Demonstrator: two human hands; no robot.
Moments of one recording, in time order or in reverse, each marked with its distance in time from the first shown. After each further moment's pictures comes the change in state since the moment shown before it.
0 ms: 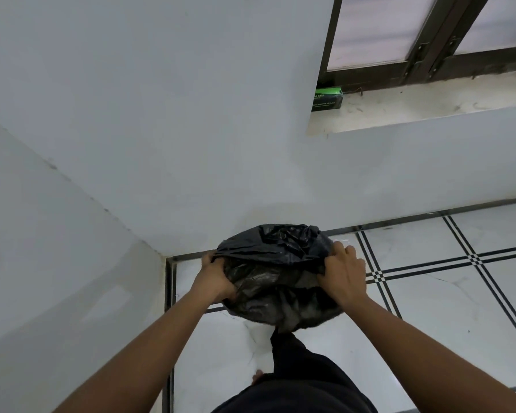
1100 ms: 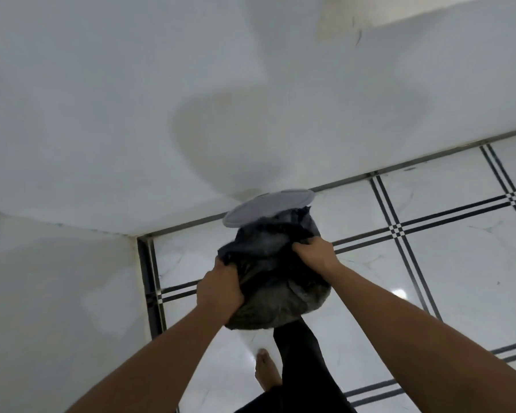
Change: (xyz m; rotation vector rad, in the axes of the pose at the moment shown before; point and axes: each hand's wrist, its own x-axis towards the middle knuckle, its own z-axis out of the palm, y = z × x) left_hand 0.217 -0.007 0.115 0.407 -0.084 0.009; right_hand 0.187 -0.026 0.181 0.819 -0.604 0.466
